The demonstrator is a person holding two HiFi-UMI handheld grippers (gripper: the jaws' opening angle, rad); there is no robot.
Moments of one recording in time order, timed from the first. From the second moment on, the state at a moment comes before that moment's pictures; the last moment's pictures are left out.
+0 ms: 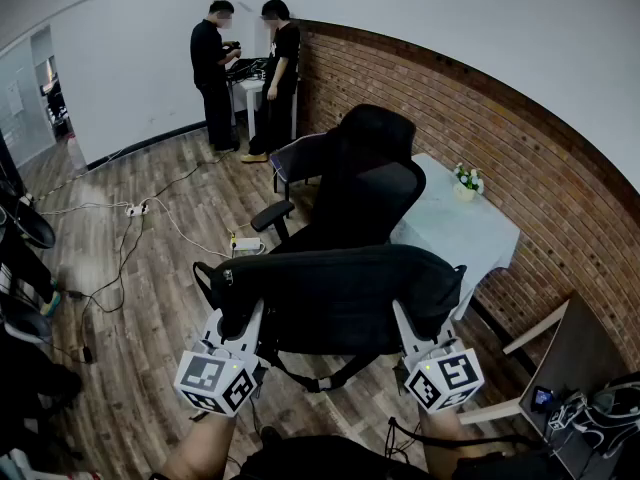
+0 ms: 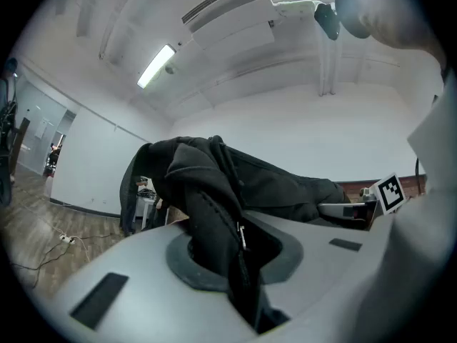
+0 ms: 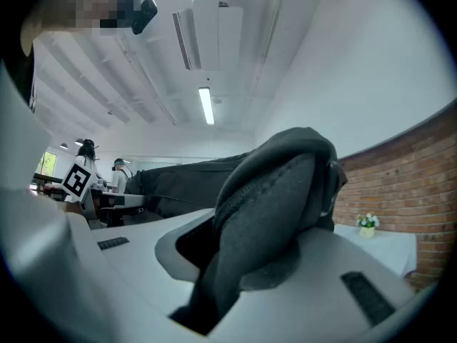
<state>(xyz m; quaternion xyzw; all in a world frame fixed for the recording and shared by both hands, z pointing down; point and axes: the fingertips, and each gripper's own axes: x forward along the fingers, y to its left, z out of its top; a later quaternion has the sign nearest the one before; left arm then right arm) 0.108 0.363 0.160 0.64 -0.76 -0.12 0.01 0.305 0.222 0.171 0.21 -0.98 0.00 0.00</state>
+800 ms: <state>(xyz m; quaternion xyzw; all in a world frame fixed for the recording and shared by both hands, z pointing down) 0.103 0.362 0.158 0.64 -0.76 -0.12 0.00 0.300 0.224 0.167 0.20 -0.98 -0.01 -0.01</state>
